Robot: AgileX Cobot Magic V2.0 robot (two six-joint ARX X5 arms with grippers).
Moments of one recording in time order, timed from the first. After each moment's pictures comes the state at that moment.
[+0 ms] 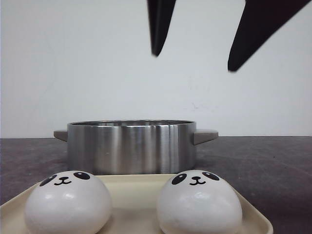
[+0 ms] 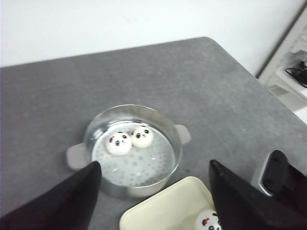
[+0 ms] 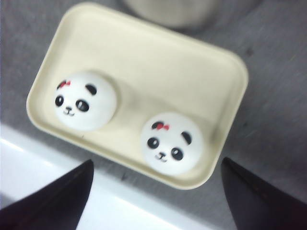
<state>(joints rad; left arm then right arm) -0.56 0.97 1.87 -1.31 0.02 -0.17 1.19 1.30 1.13 -0.98 0.20 0.81</state>
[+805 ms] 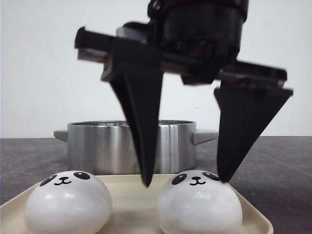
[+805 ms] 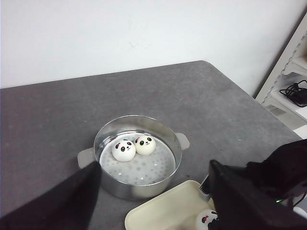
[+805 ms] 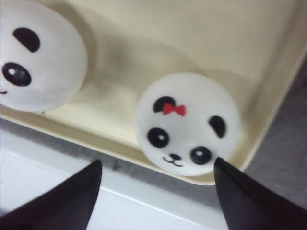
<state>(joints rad) -0.56 0.84 1.87 -1.36 0.02 -0.16 1.10 1.61 1.12 -0.94 -0.04 0.78</state>
